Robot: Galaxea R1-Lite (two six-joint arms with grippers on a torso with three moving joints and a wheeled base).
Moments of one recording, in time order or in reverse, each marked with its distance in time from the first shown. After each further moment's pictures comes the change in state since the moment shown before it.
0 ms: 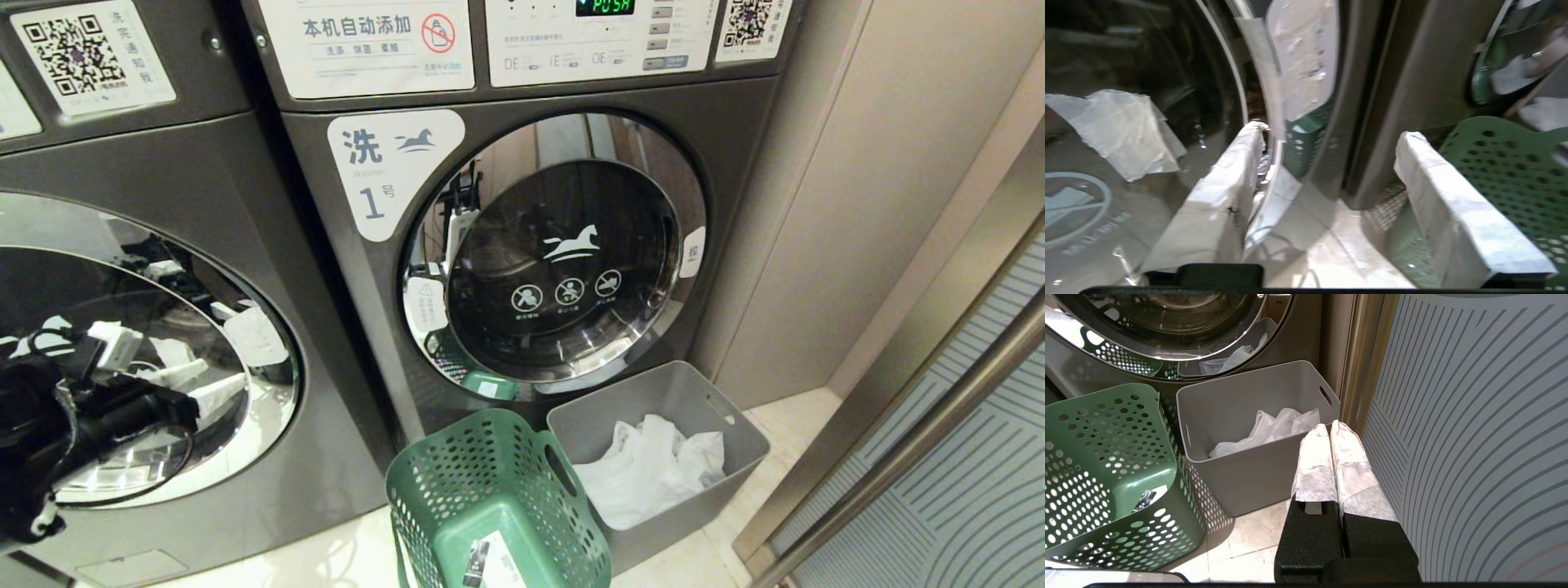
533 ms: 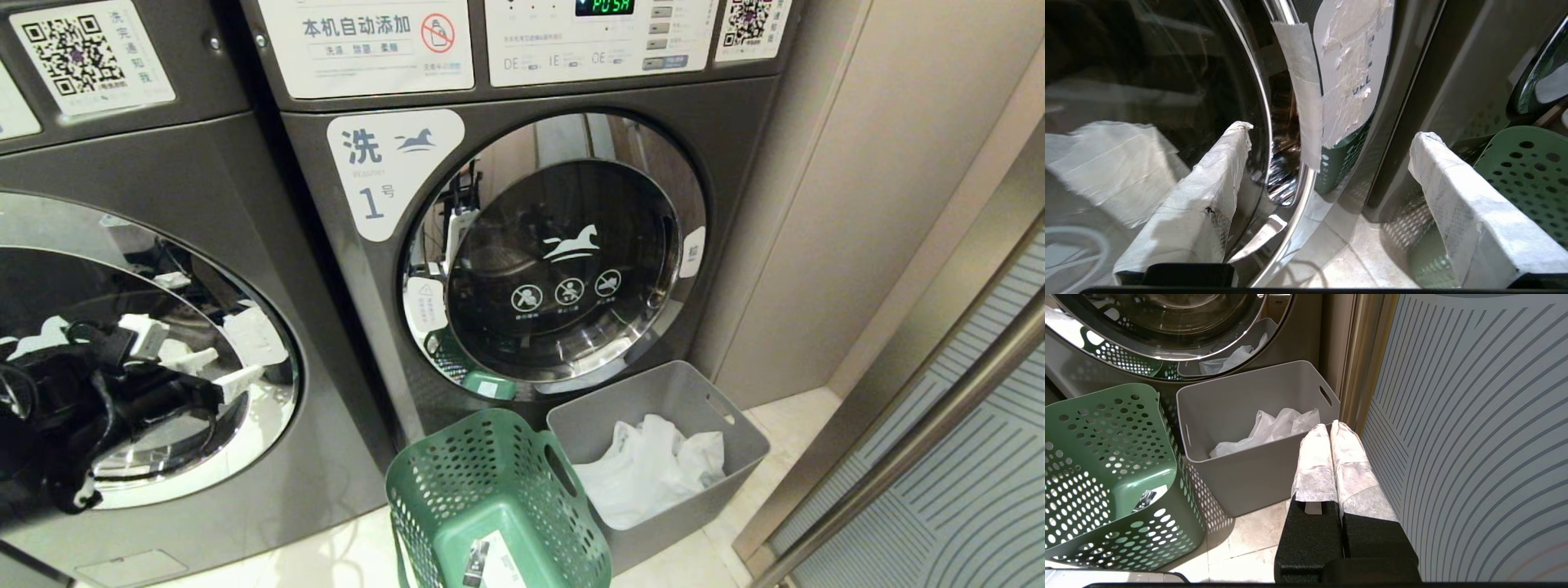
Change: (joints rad) left arm -0.034 0.122 -0.156 0.002 0.044 -0.026; right arm 0.000 0.000 0.000 0.000 0.000 0.000
